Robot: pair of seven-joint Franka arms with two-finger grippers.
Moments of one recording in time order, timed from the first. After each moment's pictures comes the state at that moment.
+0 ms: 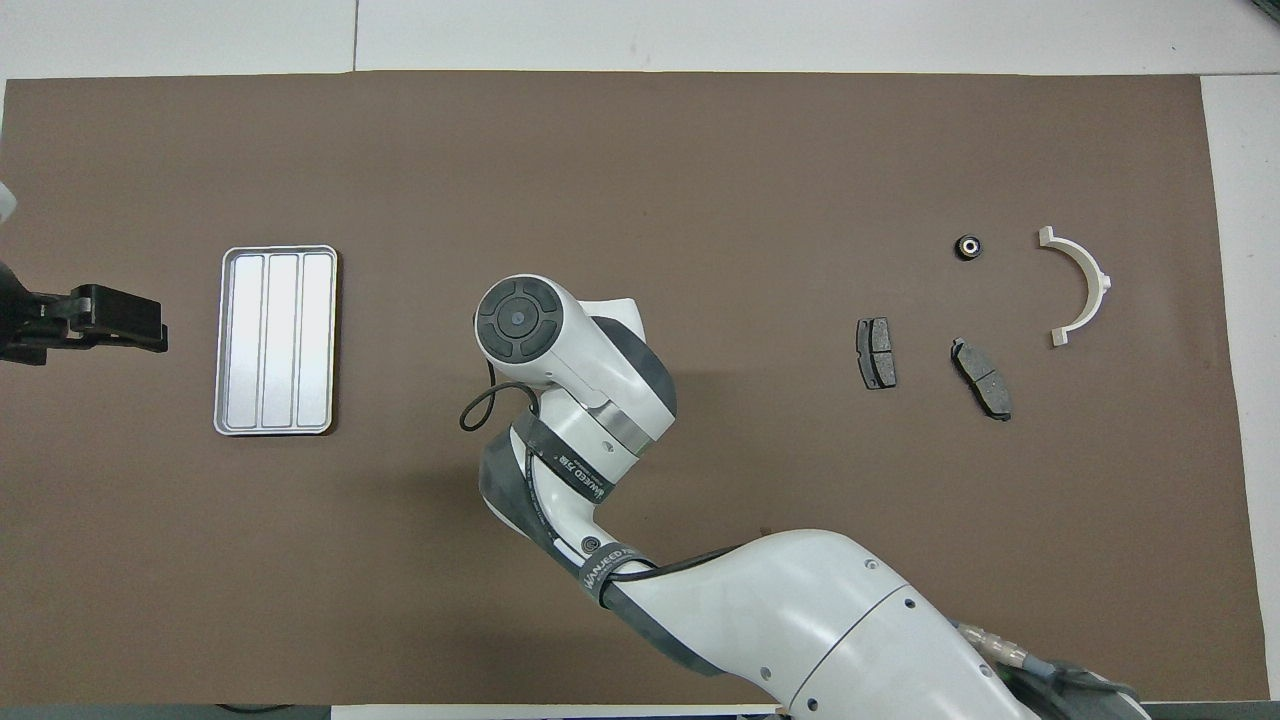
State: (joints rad) left arm 0.00 -0.08 -0.08 -1.65 0.02 1.55 -0.11; right arm 0.66 0.73 0.07 -1.34 -0.11 2.02 1.36
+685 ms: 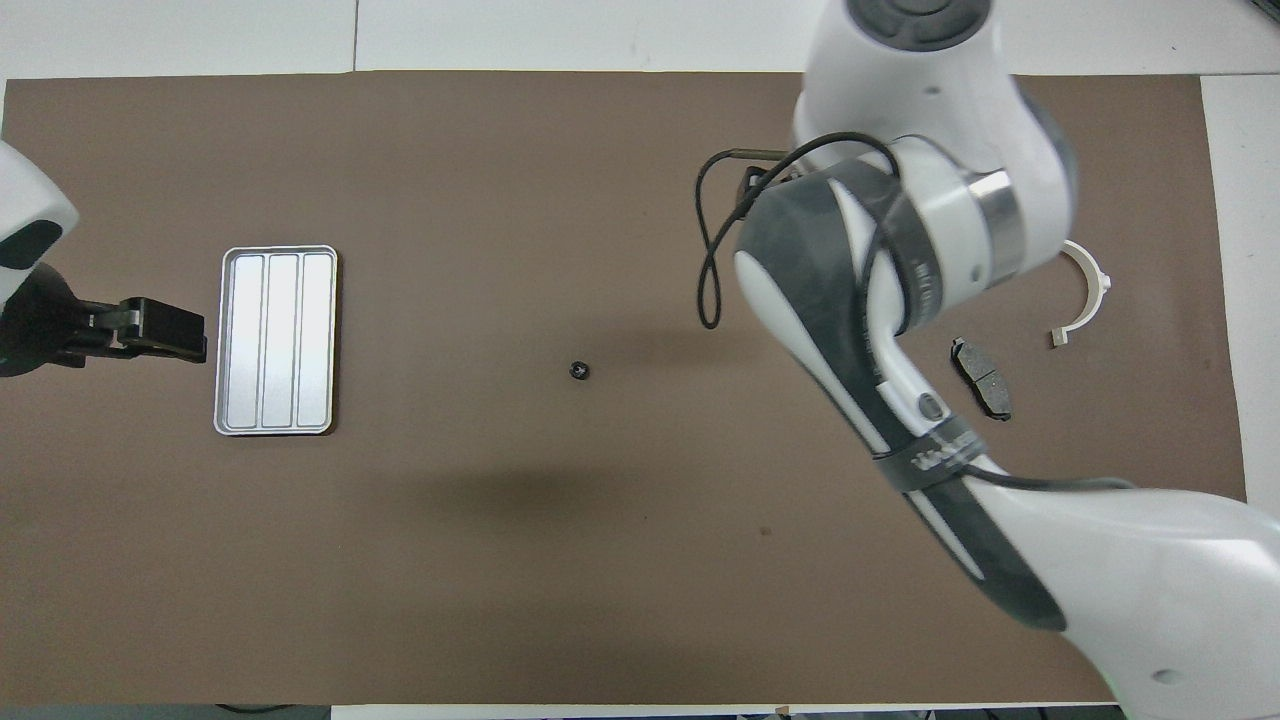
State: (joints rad) left arm -0.06 -0.08 -0.11 -1.65 0.02 1.53 -0.10; right arm 0.27 0.51 0.07 -1.15 -0.09 1.60 0.49
